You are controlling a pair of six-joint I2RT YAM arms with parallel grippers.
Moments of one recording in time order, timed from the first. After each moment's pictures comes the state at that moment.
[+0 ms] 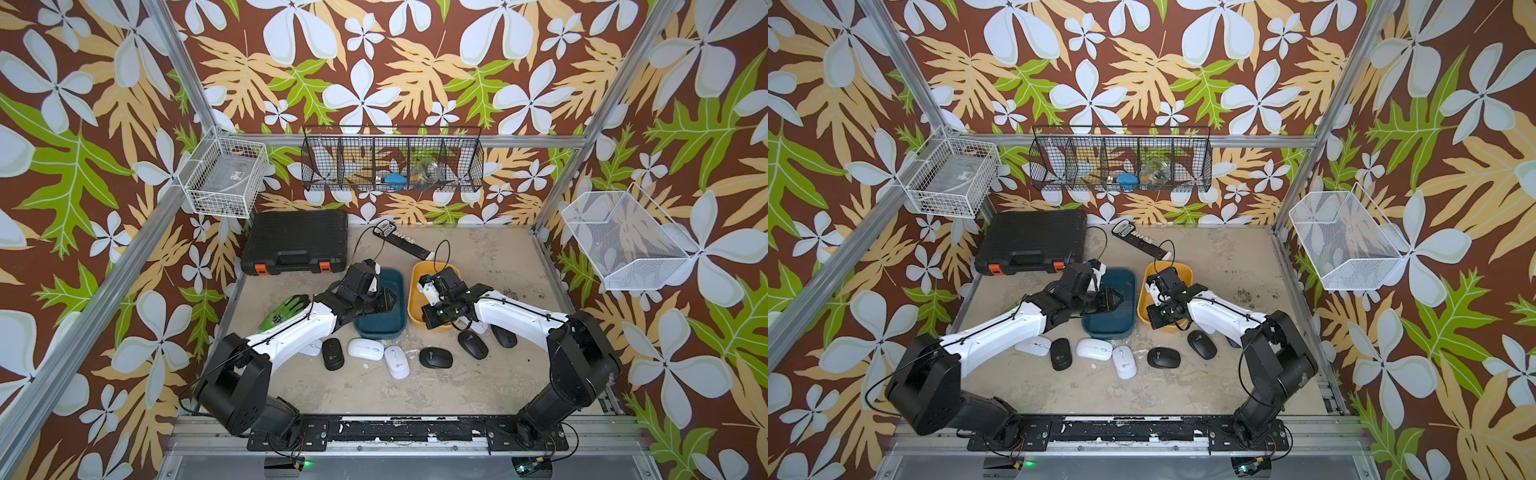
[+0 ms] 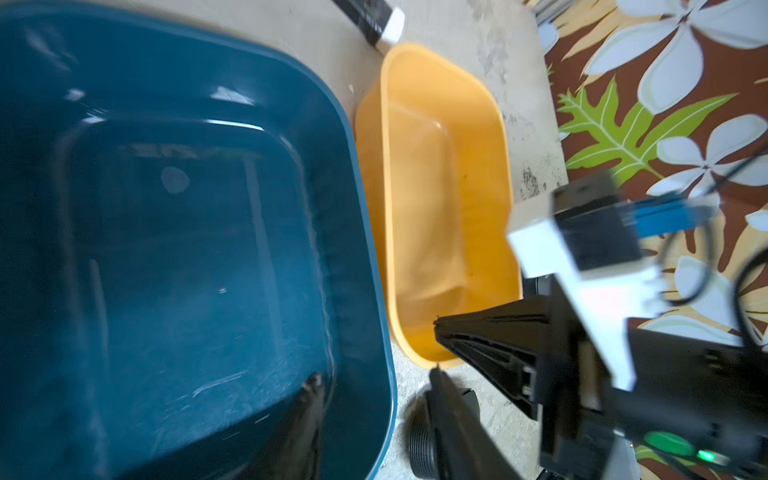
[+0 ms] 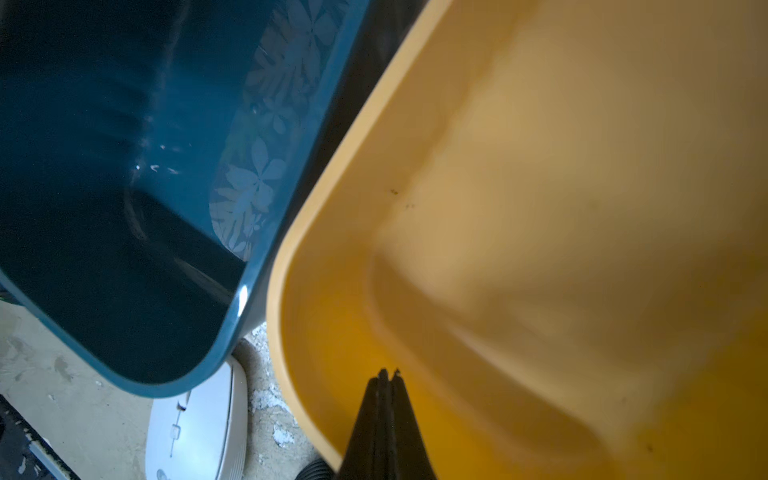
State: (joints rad) left arm -0.58 1.42 0.94 -0.23 0.19 -0.67; right arm 0.58 1.65 1.05 -0.52 -0.17 0.19
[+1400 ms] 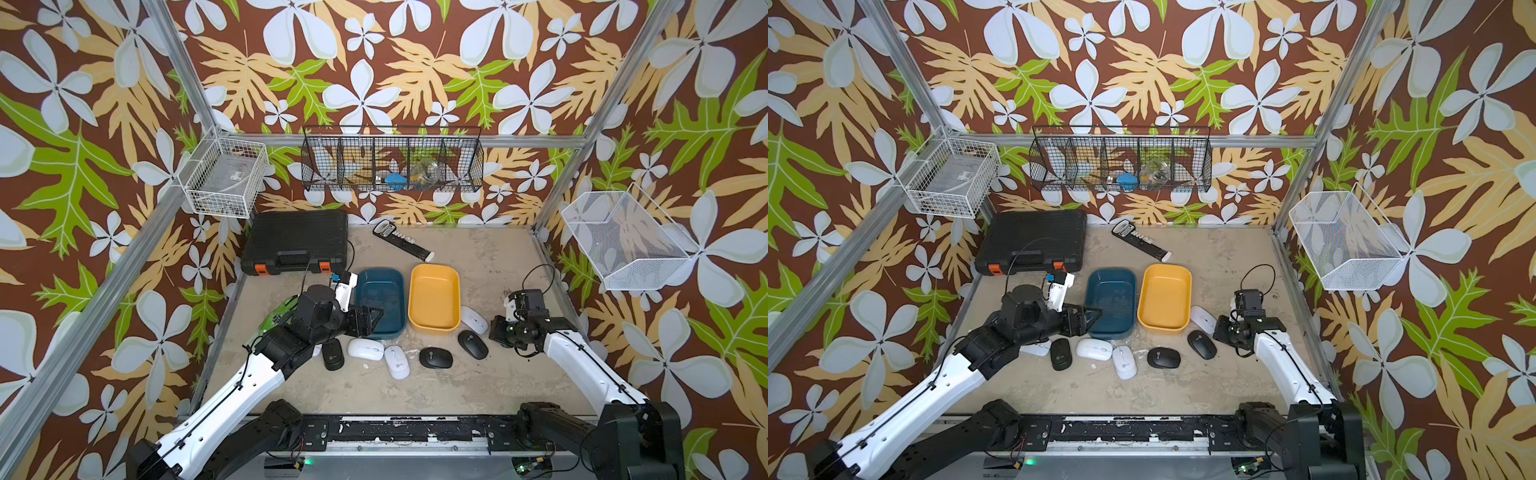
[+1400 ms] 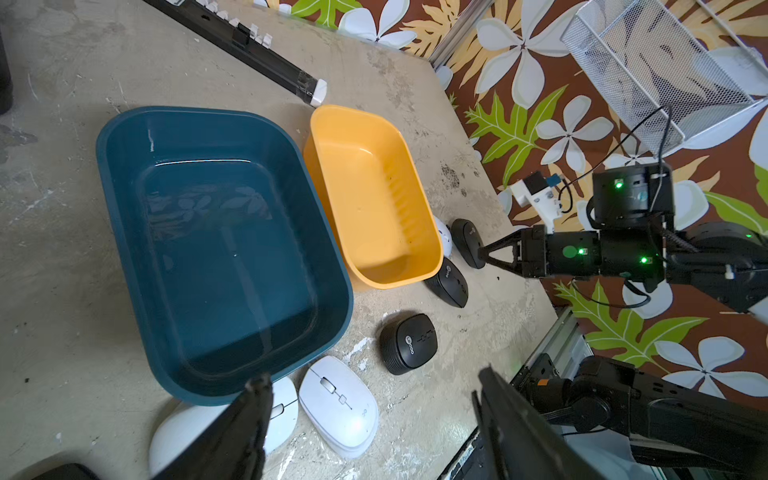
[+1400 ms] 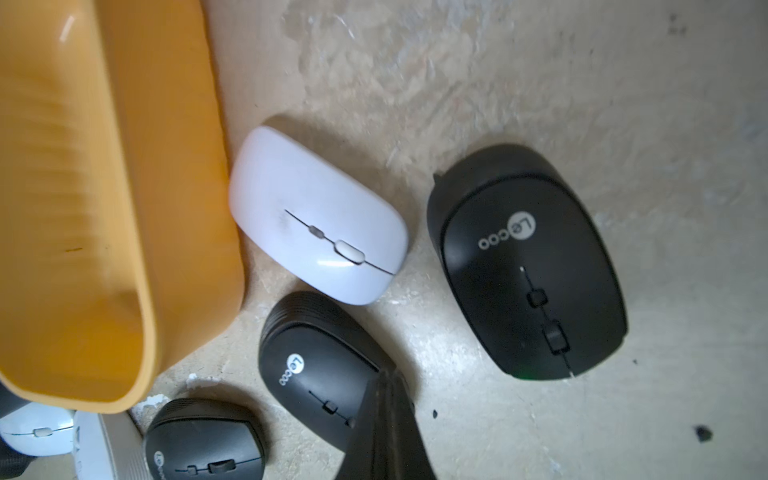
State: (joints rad) left arm -0.58 0.90 0.79 -0.40 0.25 -0.54; right arm 0.02 1.14 0.61 -0.63 -0.19 0.41
